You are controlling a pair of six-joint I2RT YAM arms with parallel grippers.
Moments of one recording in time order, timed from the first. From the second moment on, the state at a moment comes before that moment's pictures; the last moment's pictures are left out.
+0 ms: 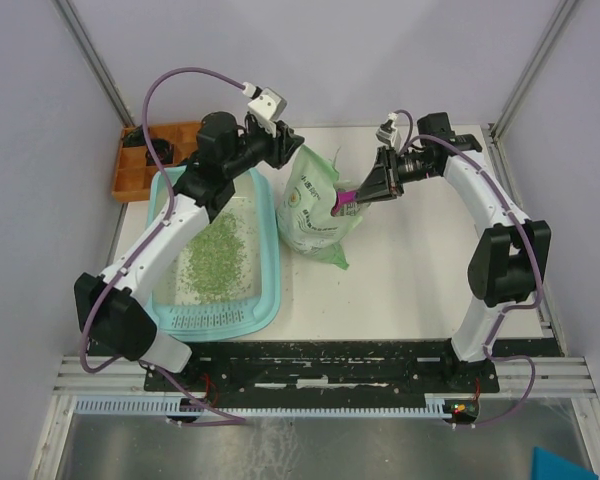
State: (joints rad) left arm -0.46 1.49 1.43 0.00 0.33 0.08; right arm 0.15 1.83 1.67 -0.92 -1.16 0.17
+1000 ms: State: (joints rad) left arm -0.46 1.35 1.33 -0.01 0.27 0.08; right arm -0.05 1.78 1.68 -1.25 -1.20 -0.13
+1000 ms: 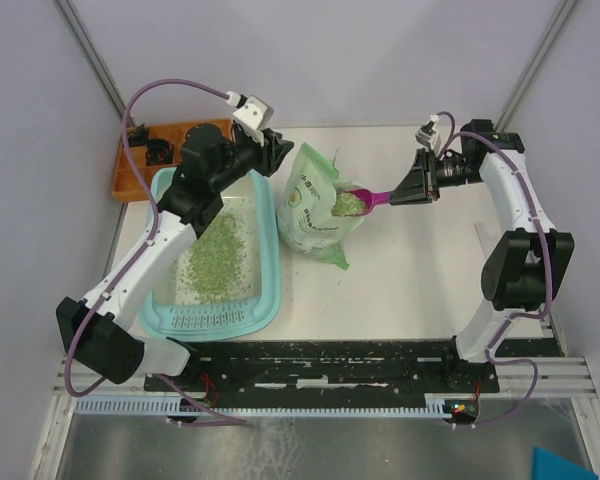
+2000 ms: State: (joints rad) left arm -0.46 1.31 1.33 -0.05 0.24 0.12; right arm -0.19 1.90 1.83 -1.60 -1.33 -0.52
